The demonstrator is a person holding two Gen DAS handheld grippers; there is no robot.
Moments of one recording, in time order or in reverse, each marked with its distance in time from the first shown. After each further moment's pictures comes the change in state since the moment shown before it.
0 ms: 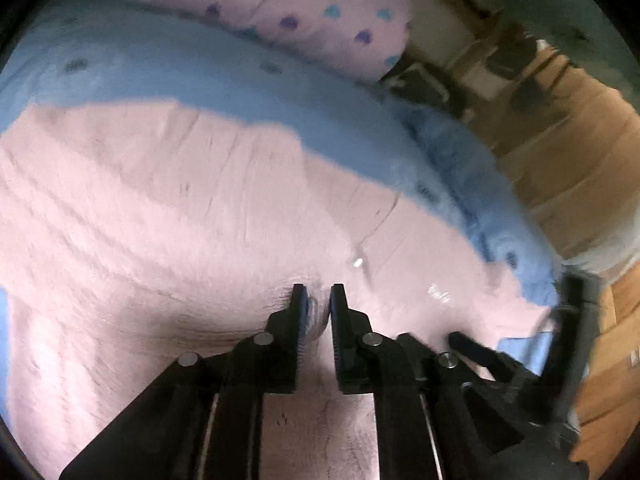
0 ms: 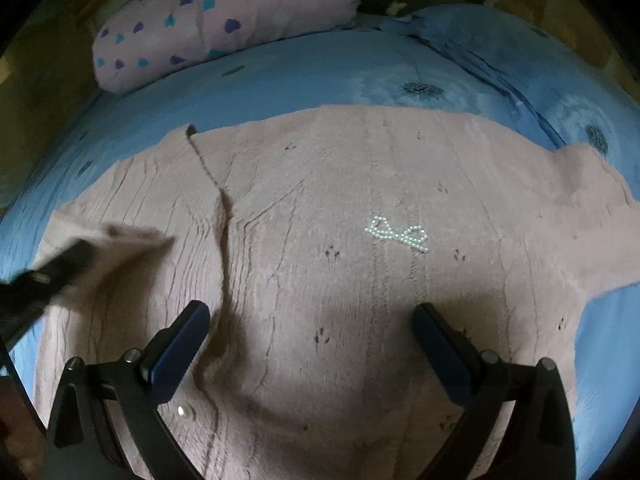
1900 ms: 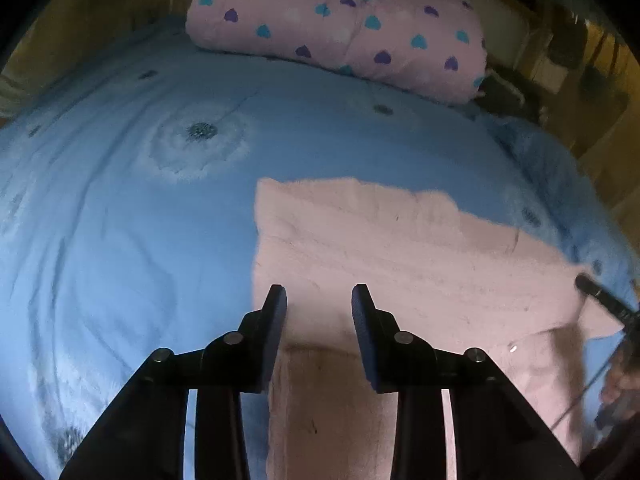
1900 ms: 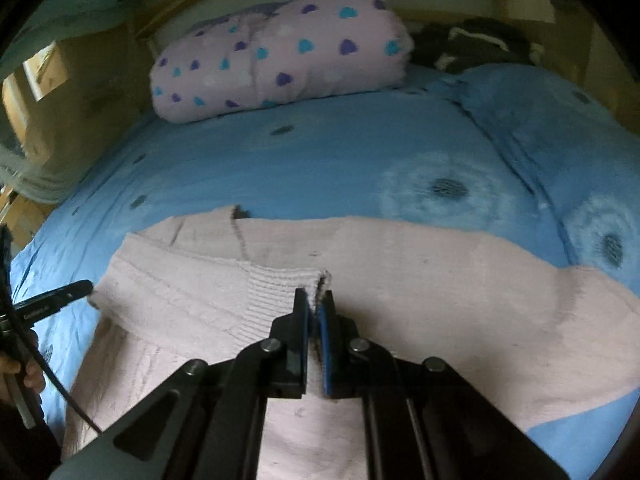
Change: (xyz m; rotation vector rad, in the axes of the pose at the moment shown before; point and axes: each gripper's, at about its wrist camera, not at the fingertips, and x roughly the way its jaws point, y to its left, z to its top) left arm -0.110 0.089 0.046 0.091 -0.073 0.319; right arm -0.047 -0.028 0.064 -0.072 -0.130 0.158
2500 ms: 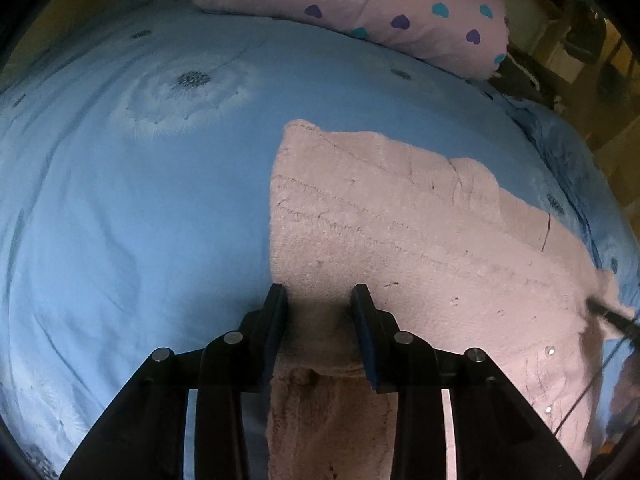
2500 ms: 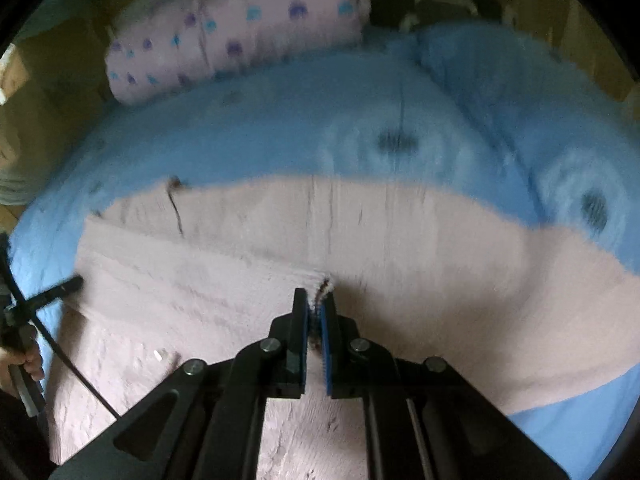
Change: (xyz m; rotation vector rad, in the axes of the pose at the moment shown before) left arm 0.070 0.008 -0.010 -0.048 0.096 0.024; right arm 0.040 -0.034 -0.022 0.049 0.210 -0.116
